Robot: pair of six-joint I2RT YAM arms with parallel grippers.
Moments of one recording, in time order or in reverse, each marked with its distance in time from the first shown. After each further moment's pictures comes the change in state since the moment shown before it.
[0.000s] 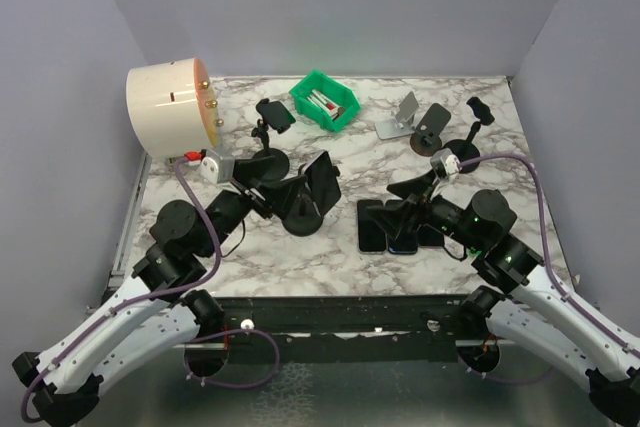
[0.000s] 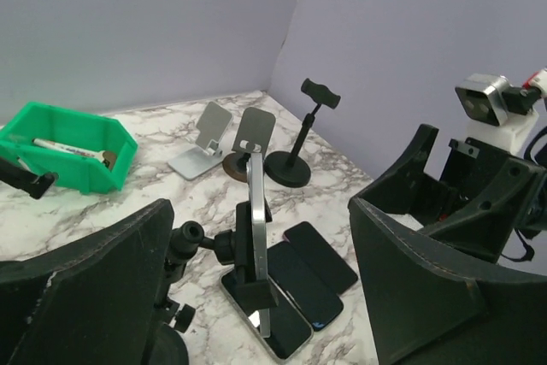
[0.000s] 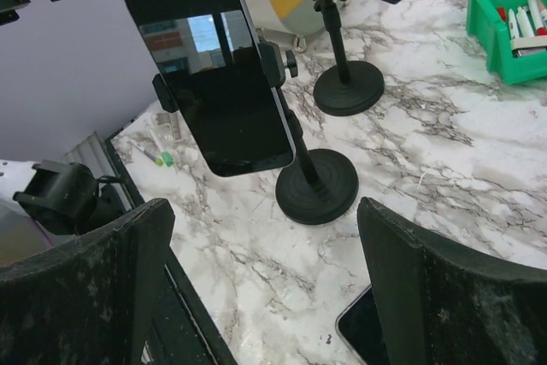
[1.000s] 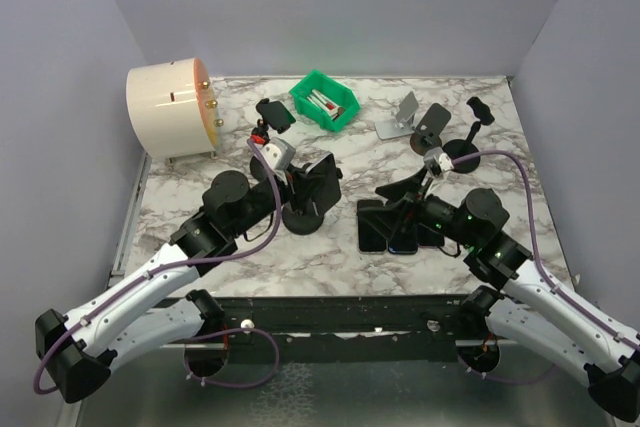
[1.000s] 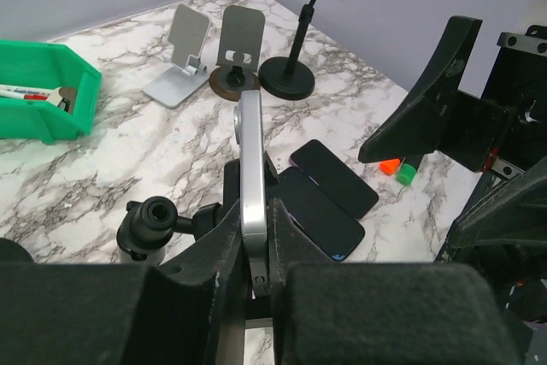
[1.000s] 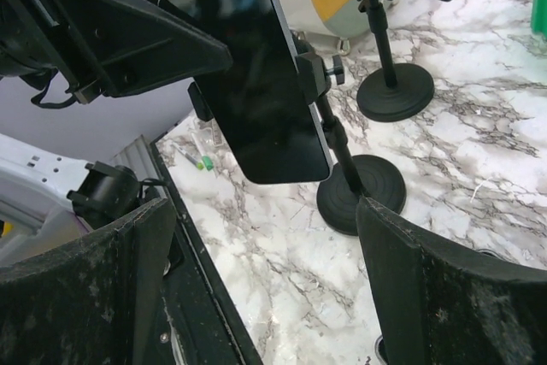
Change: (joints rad) left arm 0.001 0.246 0.036 -0.023 0.171 0.110; right arm 0.000 0.053 -0.059 0.174 -0.081 0.107
